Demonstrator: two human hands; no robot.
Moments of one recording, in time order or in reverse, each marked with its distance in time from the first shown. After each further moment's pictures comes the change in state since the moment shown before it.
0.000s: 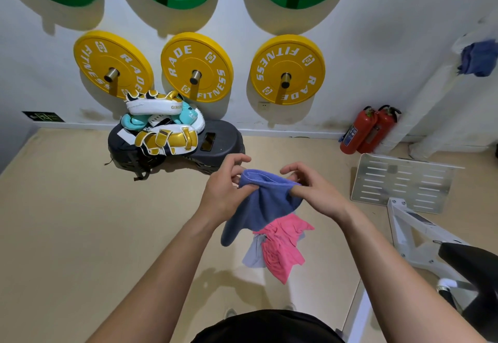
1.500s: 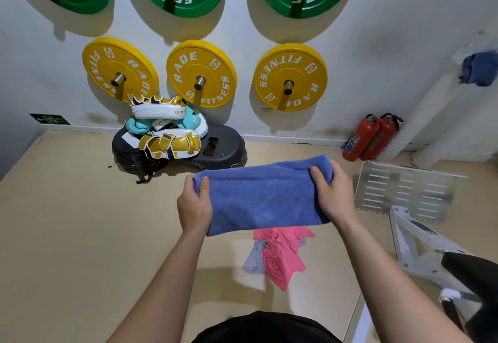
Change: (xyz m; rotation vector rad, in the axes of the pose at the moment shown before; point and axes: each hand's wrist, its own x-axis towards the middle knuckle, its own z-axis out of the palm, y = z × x) left_hand -0.003 -0.069 -0.008 0.046 0.596 -0.281; right_hand 0.000 0.017 -0.007 -0.077 0.616 -0.037
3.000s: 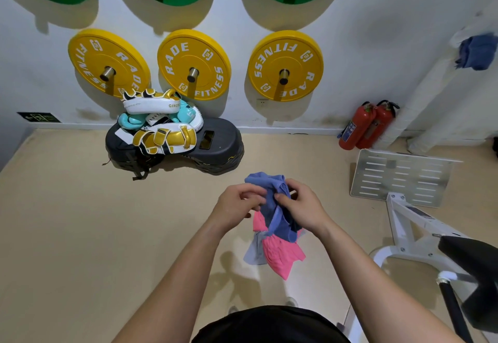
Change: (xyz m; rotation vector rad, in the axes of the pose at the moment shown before) left_hand -0.029 0.036 0.023 -0.087 -0.771 -0.057; right_hand -0.033 0.010 0.047 0.039 -0.454 0.095
